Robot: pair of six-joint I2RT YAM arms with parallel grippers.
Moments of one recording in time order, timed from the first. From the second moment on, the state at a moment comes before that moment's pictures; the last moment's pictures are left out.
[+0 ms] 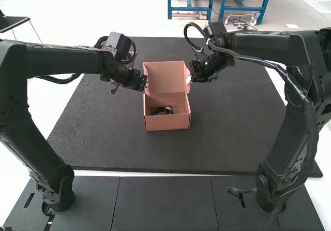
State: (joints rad) left arm -0.40 1.54 1.07 -0.37 -0.08 -0.06; right arm 0.41 1.69 1.31 -0.64 -0.33 0.05
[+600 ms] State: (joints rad) left arm -0.40 1.49 1.00 -0.37 -0.08 -0.06; right arm 0.44 1.68 1.31 -0.75 -0.33 0.03
